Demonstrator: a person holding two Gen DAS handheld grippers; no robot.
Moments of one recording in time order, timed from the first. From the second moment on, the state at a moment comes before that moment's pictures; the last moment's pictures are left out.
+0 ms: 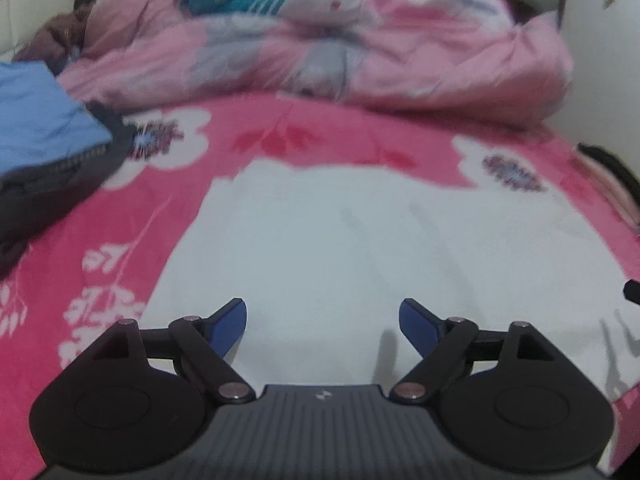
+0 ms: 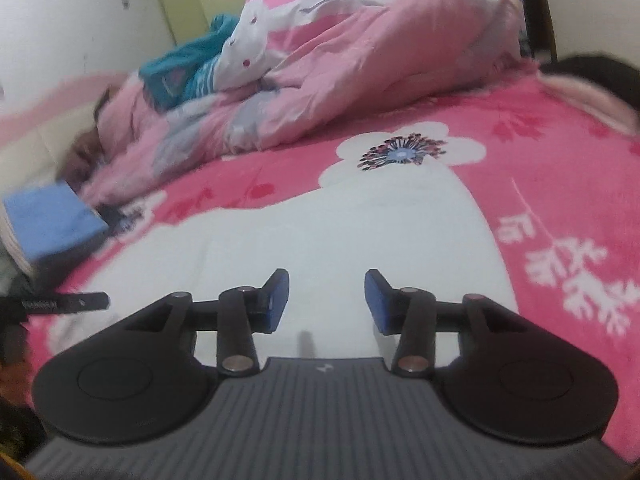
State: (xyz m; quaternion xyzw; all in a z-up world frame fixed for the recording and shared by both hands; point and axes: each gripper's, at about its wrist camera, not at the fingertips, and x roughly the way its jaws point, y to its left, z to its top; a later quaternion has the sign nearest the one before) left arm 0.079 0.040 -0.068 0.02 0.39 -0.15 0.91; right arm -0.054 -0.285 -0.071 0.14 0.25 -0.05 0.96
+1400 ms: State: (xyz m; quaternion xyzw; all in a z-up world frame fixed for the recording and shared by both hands) left arm 0.105 -0.026 -0.095 0.07 0.39 -0.09 0.92; right arm 0.006 -0.246 -0.107 0.01 0.32 -0.07 0.94
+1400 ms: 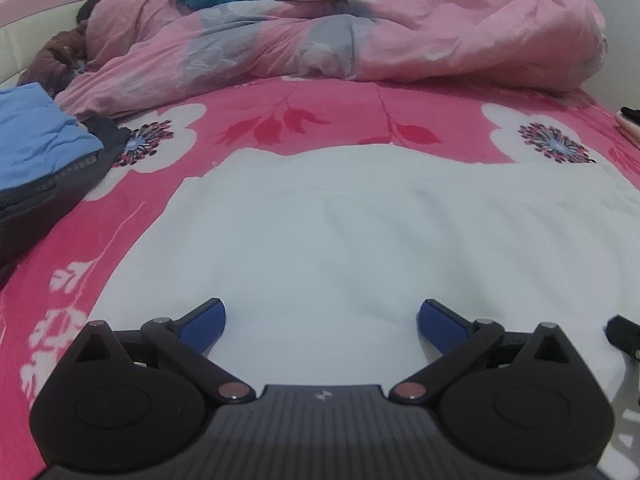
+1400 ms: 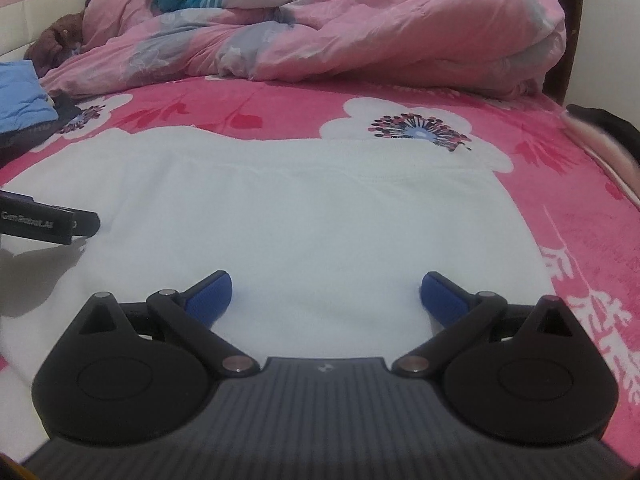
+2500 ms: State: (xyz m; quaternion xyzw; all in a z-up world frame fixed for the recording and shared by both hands) left arm 0.108 -0.027 -0.094 0.07 0.40 -0.07 0.91; right arm -0.015 -0.255 -0.114 0.04 0.28 -0.07 0.96
